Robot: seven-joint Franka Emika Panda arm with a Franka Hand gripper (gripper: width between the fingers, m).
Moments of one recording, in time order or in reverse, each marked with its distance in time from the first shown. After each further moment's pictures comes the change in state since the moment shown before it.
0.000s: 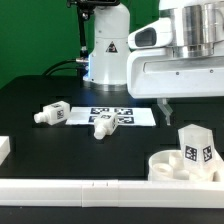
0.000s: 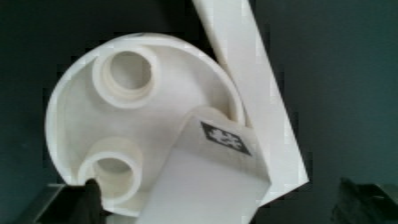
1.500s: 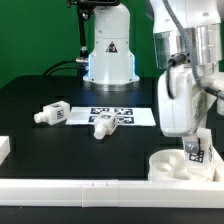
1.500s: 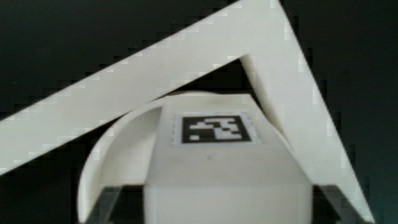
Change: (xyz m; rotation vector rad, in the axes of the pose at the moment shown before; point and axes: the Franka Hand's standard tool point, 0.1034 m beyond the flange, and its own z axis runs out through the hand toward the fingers) arm 0.014 0.004 0.028 0.073 0.020 1.625
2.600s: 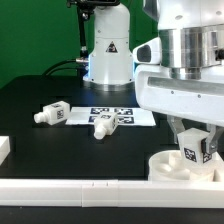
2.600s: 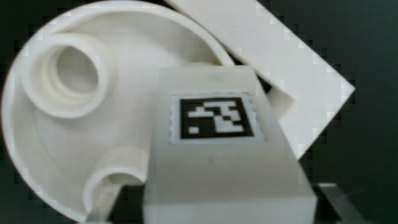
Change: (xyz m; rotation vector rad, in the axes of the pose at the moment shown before) arm 0.000 -0.013 -0.002 -0.053 0.051 -0.984
